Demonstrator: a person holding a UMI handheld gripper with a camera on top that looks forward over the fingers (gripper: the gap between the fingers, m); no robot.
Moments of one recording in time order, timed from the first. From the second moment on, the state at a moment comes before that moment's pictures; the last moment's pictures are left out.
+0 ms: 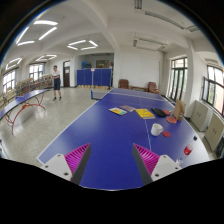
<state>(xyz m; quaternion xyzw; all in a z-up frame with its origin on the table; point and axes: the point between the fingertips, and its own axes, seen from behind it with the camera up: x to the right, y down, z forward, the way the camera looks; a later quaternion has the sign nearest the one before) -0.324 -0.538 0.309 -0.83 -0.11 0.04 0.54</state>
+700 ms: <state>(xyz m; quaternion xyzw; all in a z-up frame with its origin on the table) 0.052 -0.472 0.100 -0.86 0.02 -0.09 0.50</state>
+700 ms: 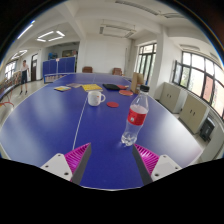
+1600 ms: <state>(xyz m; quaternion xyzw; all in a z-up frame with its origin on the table) 0.188 -0.291 0.126 -0.79 0.04 -0.09 0.61</state>
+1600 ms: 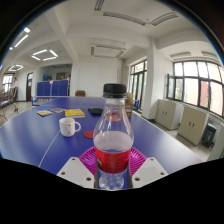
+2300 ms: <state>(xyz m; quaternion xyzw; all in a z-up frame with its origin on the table) 0.114 0.030 0.335 -0.35 -0.49 -0.66 0.44</state>
